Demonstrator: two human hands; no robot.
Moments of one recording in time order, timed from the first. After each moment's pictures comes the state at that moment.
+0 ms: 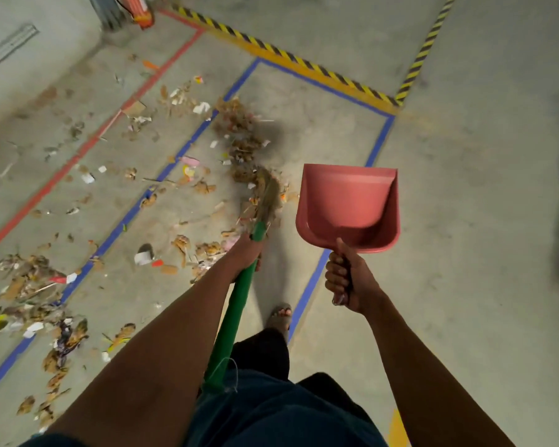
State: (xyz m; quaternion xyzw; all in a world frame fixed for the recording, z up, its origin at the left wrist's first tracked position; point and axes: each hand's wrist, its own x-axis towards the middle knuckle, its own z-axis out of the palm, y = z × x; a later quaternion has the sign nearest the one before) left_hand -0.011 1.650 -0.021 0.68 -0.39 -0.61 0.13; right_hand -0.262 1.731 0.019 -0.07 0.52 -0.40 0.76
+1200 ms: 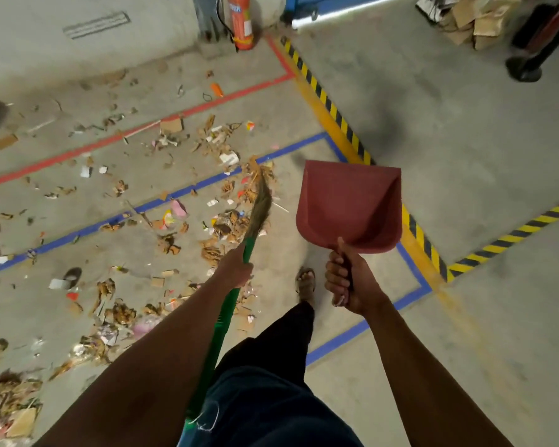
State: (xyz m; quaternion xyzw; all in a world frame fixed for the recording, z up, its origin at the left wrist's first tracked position) left_hand -0.285 0.936 -0.085 0.83 -0.33 -0.43 0.12; right_hand -0.549 0.829 -0.006 -0.18 0.43 -0.16 0.87
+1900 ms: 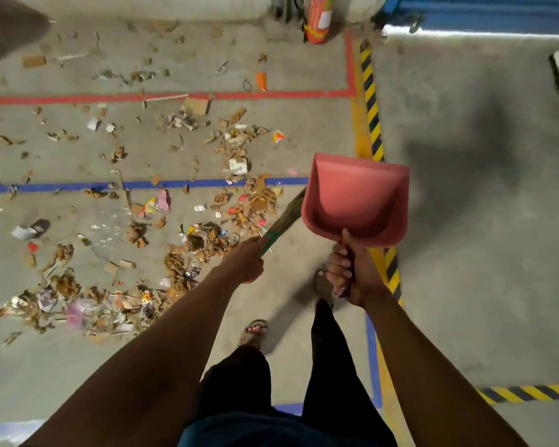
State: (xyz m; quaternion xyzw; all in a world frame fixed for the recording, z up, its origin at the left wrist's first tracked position) left_hand -0.250 0.509 -0.126 0.86 -0.35 -0.37 0.11; right_hand -0.427 0.311 -0.051 -0.19 0.40 0.04 0.89
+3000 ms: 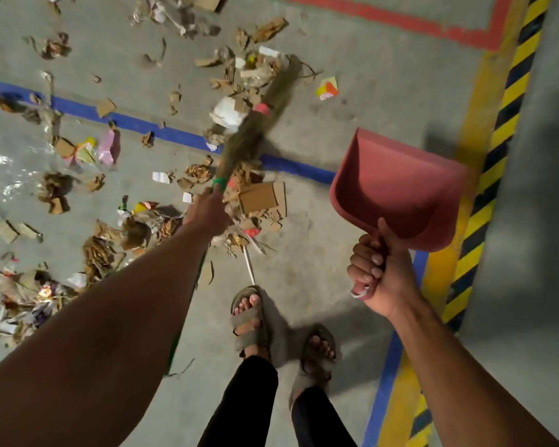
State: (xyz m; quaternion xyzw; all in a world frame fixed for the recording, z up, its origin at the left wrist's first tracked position) left_hand -0.012 0.340 -0.616 0.95 -0.03 -0.31 0.10; right_hand -0.194 0.054 -0.519 -0.17 0.45 0.13 0.87
